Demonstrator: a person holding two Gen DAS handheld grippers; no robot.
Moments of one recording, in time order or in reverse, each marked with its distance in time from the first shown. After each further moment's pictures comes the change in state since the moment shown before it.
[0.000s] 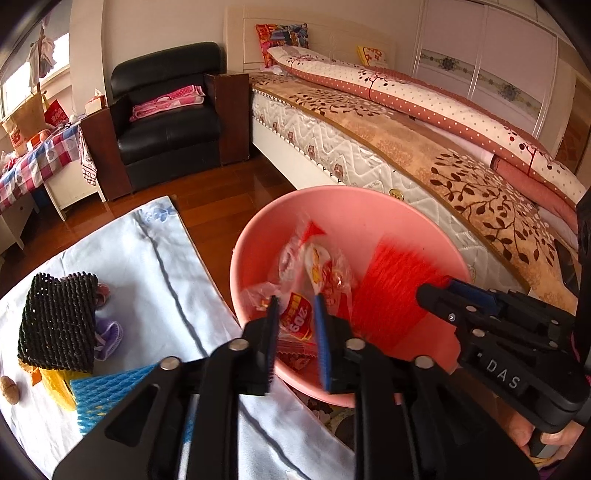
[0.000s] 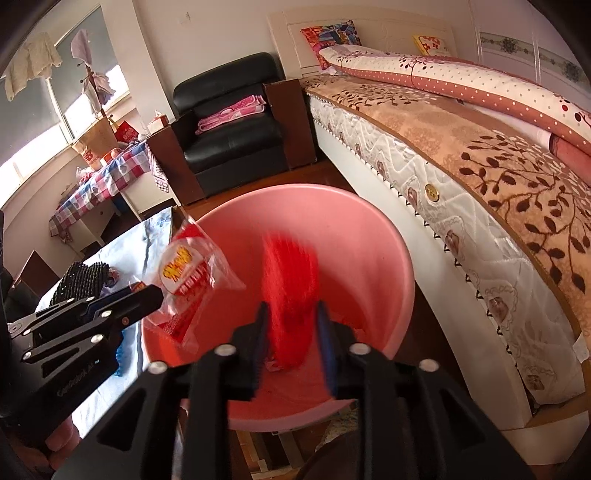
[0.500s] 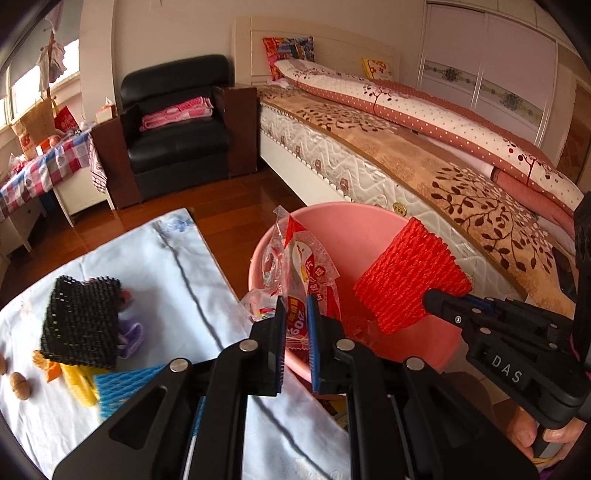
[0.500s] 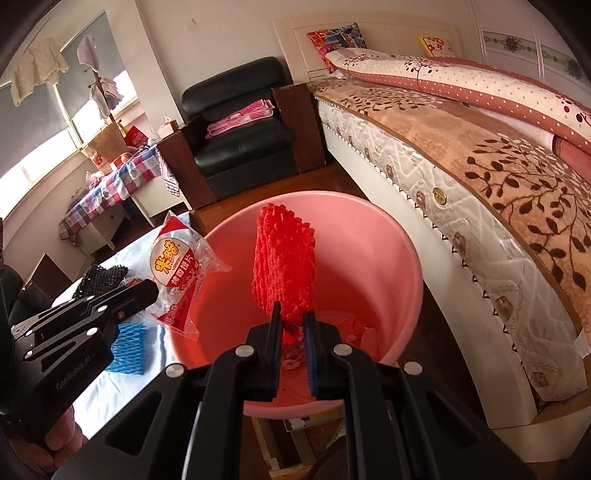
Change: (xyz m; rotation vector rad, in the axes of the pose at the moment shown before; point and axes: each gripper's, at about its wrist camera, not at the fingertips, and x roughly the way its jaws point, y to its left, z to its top) left arm -0.022 0.004 0.000 -0.006 -0.045 0.019; right arm -0.015 0.007 0.001 0.005 -0.007 0.039
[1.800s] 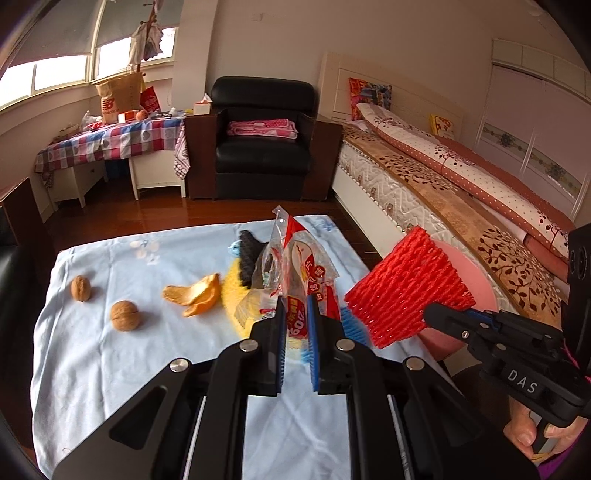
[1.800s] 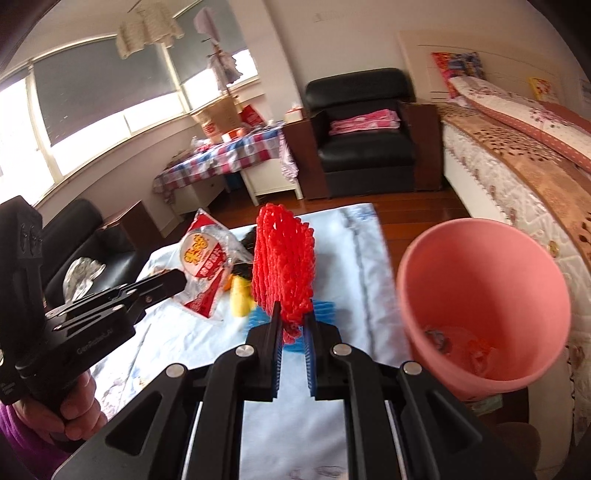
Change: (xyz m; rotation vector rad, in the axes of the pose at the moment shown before) left arm -0.140 0.125 -0.064 -0.229 -0.141 0.143; right arm -0.044 0.161 -0.041 -0.251 -0.023 0.323
